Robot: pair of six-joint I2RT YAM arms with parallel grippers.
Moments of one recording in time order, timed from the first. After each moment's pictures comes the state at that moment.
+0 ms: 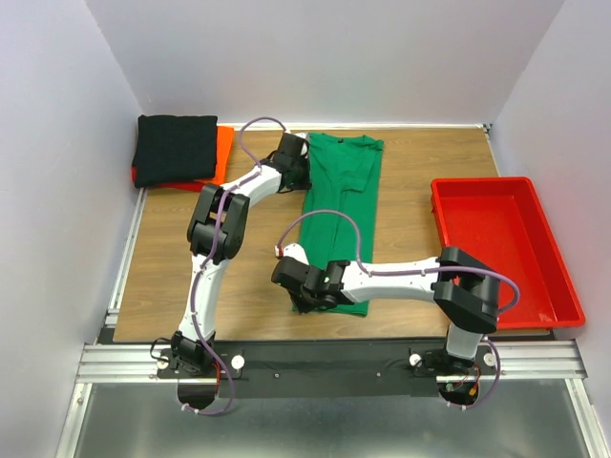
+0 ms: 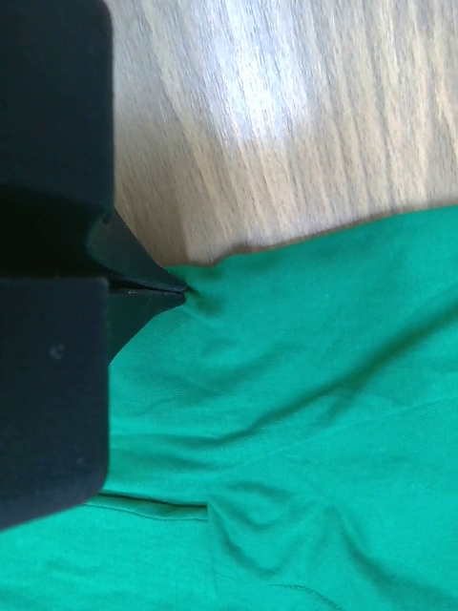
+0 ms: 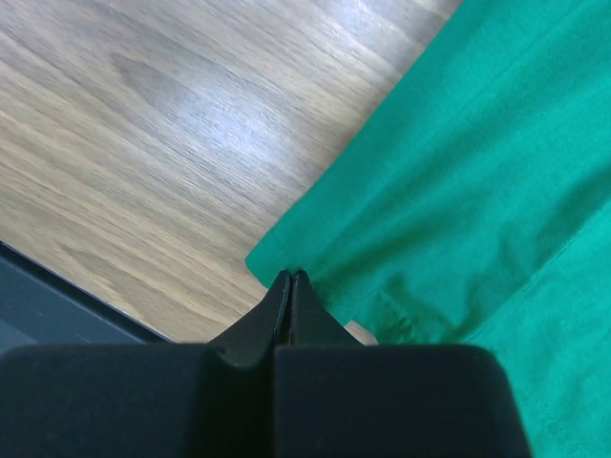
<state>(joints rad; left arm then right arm) -0.41 2.30 1.76 -0.24 0.11 -0.41 1.25 1.79 1.15 -0.44 0.22 0.62</state>
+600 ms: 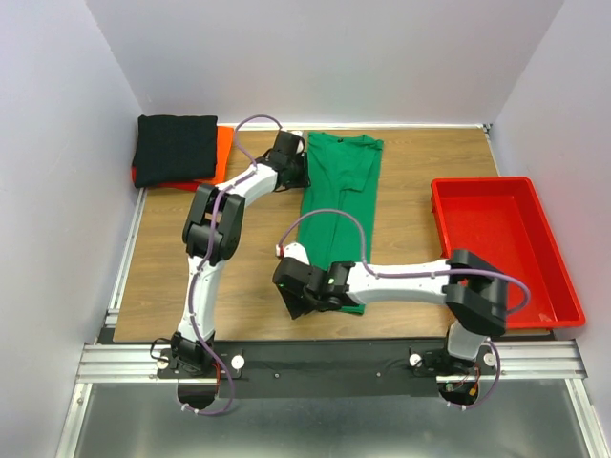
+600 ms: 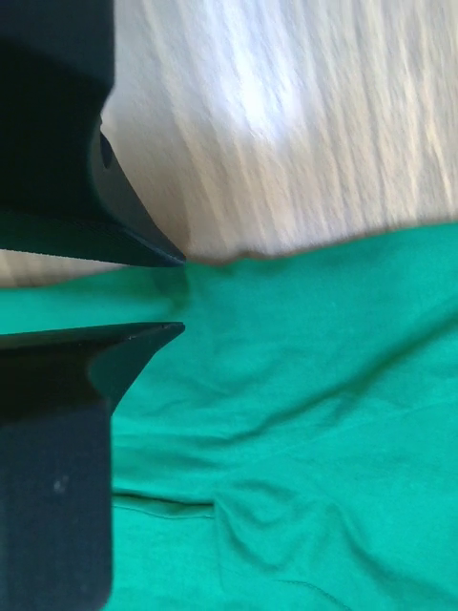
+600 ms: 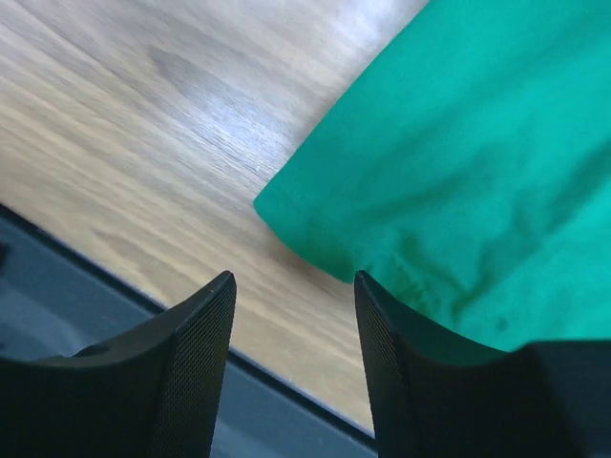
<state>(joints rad) -0.40 2.28 1.75 -0.25 0.12 -0.40 1.27 1.77 1.14 -0.44 0.22 0.64</state>
